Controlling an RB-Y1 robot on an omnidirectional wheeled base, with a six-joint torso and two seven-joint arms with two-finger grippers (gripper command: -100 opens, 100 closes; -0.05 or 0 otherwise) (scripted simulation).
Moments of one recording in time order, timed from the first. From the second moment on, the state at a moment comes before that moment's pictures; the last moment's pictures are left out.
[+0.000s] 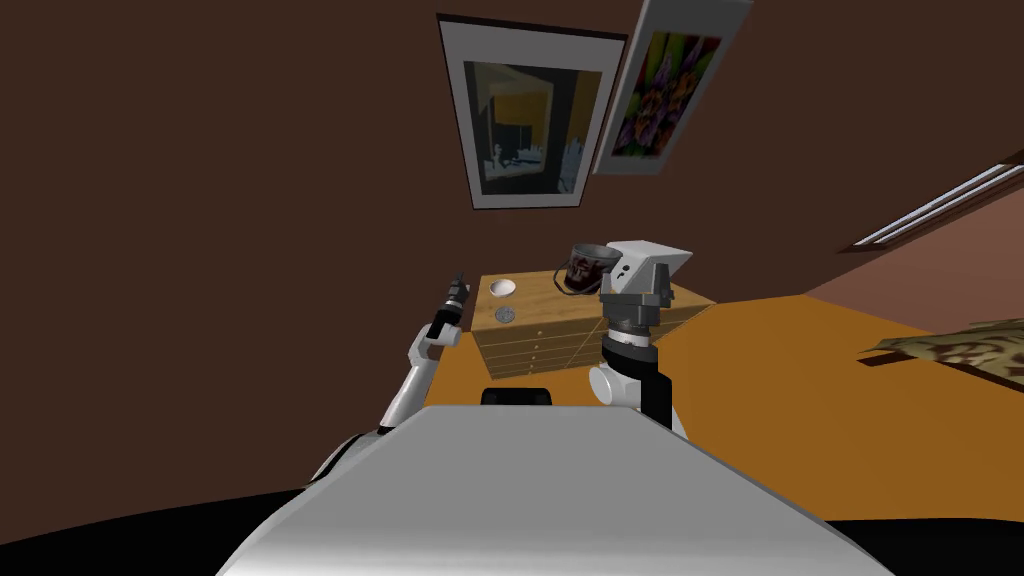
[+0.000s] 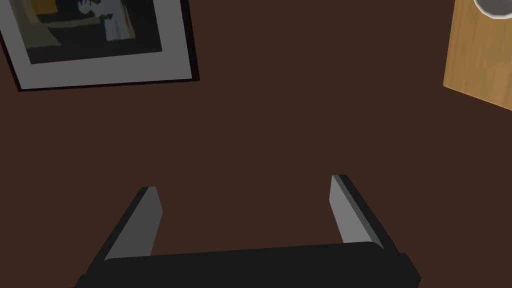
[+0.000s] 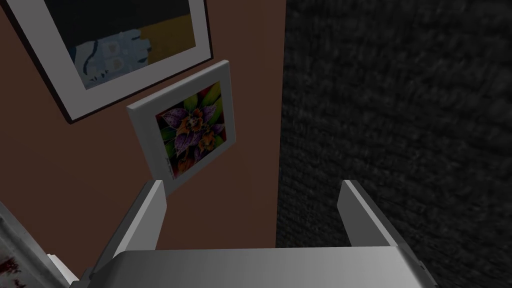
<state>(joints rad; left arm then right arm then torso) -0.08 0.25 -0.01 -1.71 0.07 -0.08 0.11 0.46 -0.02 0.06 -2.36 -0.11 -0.50 -0.15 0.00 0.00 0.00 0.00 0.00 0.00</state>
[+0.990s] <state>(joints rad) -0.34 0.27 0.00 -1.41 0.12 0.17 0.13 0.46 -0.02 0.06 -2.36 -0.11 -0.50 -0.15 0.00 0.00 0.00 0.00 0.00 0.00</state>
